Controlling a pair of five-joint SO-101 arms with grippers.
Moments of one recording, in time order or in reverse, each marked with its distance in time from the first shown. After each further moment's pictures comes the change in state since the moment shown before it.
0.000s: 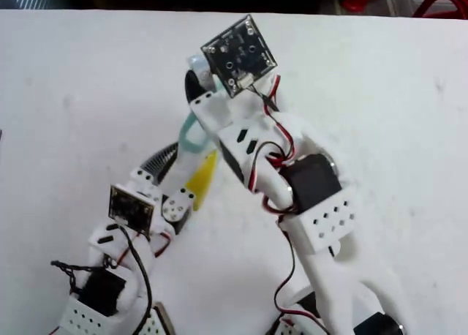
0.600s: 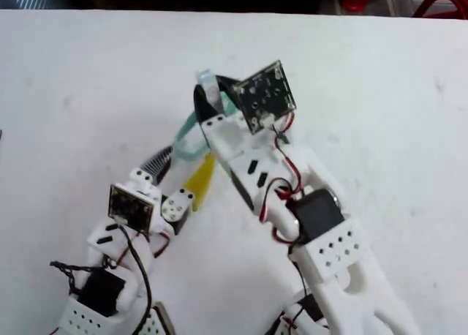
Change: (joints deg) left arm -0.9 0.0 -0.4 1.1 0.1; right arm 0.4 -14.2 24.7 -15.2 -5.1
